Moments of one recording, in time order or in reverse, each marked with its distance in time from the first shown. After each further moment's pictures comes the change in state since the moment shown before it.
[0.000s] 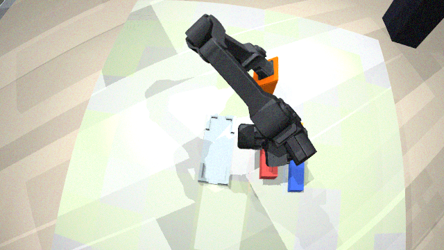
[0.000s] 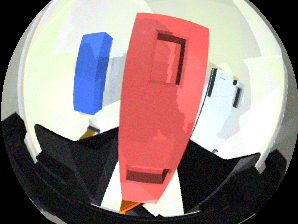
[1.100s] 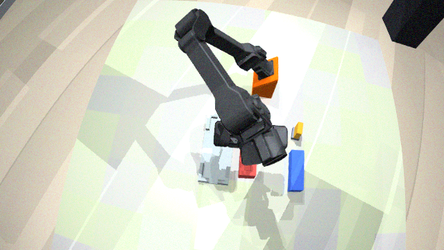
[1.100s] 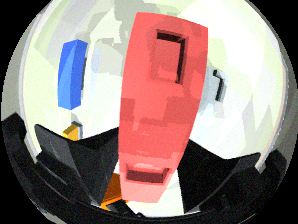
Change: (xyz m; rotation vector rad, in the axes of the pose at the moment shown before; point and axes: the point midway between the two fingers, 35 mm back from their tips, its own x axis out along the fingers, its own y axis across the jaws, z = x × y) arm -0.004 -0.059 0.000 0.019 -0.001 0.014
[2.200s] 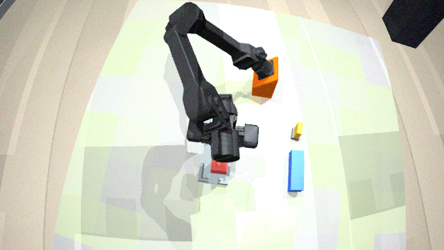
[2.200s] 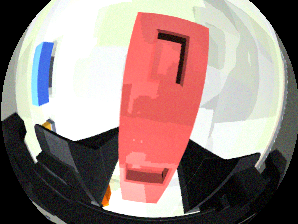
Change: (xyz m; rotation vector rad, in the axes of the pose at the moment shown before) arm 0.036 -0.073 -0.017 0.036 0.002 -0.023
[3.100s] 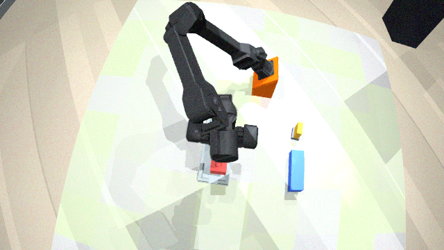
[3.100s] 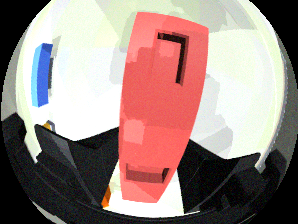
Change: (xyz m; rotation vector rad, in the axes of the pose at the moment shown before) arm 0.002 -0.001 0.001 0.005 -0.006 0.001
